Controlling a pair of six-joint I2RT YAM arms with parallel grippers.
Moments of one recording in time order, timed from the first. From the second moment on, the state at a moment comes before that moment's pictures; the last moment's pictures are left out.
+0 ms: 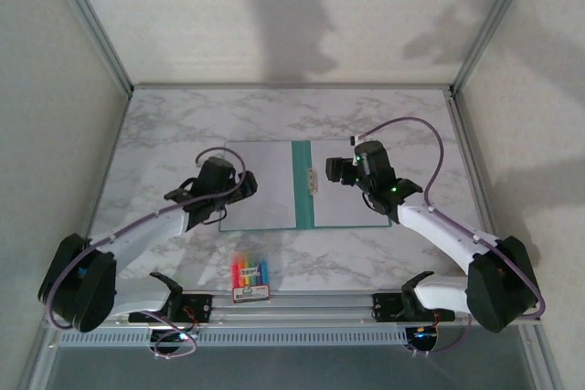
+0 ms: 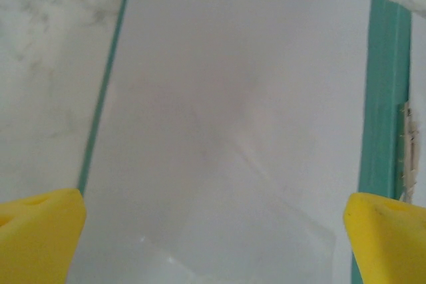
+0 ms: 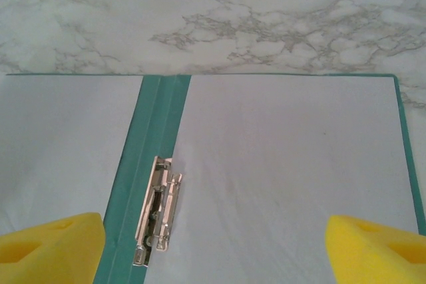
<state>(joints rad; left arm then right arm) -0.48 1.22 0.63 -0.25 -0.16 -0.81 0.56 1.26 0.78 -0.15 0.16 0.35</state>
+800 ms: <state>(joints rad) -0.44 1.11 0.46 -0.34 0.00 -1.00 0.56 1.34 0.78 -0.12 0.15 0.38</state>
